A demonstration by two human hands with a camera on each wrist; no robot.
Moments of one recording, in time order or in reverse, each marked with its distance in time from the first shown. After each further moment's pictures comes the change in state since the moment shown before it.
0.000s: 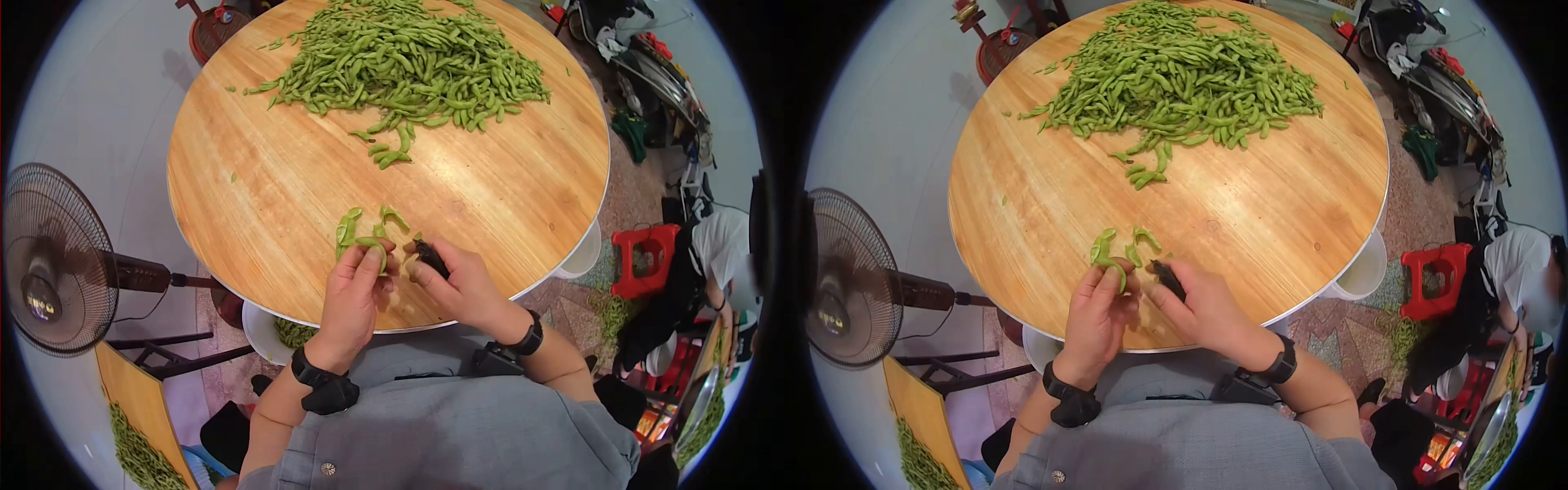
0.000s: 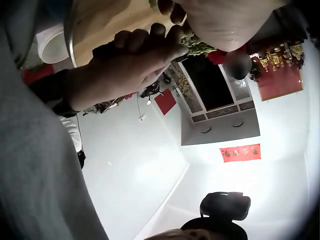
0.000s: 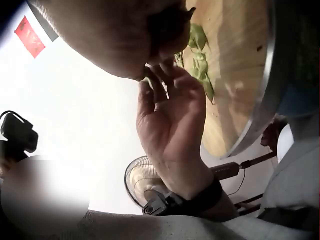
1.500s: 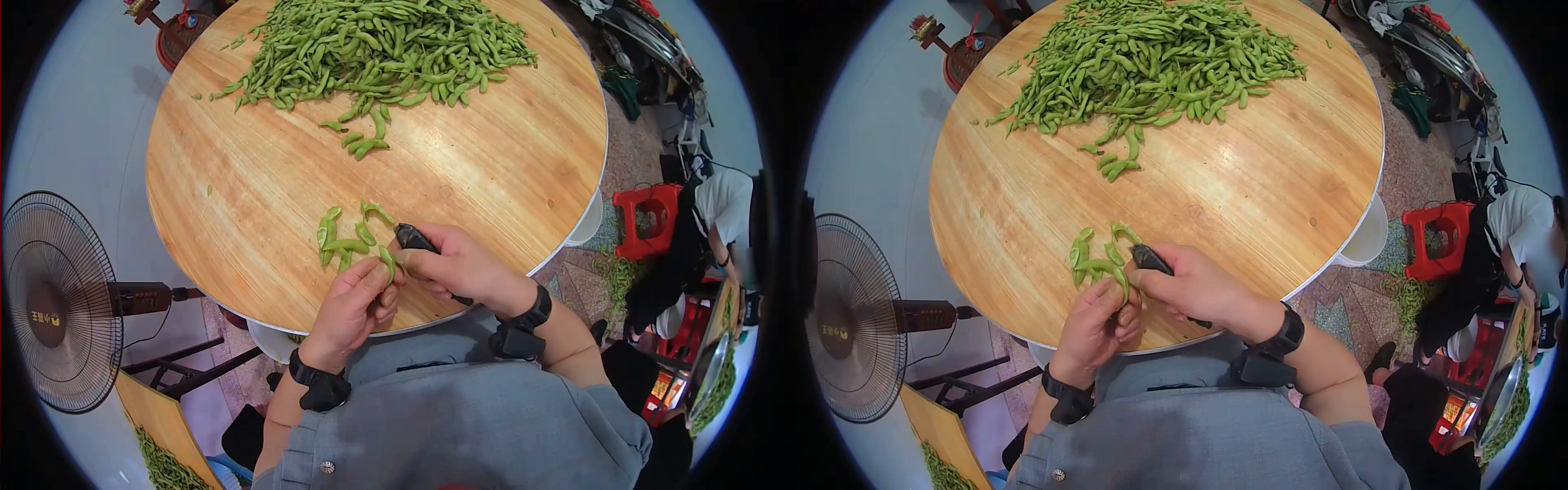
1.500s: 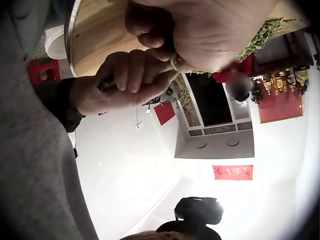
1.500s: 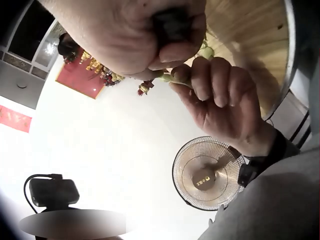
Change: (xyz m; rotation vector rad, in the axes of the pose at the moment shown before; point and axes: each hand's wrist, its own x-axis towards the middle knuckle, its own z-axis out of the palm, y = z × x) left_hand 0.010 -0.001 -0.014 -0.079 -0.279 -0.438; right_hand 0.021 -0.002 -0.019 0.768 -0.316 0.544
